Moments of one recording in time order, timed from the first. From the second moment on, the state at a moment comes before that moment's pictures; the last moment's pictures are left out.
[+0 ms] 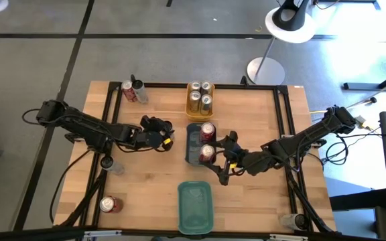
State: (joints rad) left arm -0.15 1.29 0.65 -0.16 -0.78 -0.66; right arm 0.48 1.43 1.18 -0.13 0.65 0.34
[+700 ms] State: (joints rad) left arm -0.15 1.17 0.74 -0.26 -0.75 -0.50; right arm 0.48 1.43 1.18 -0.15 0.66 0.34
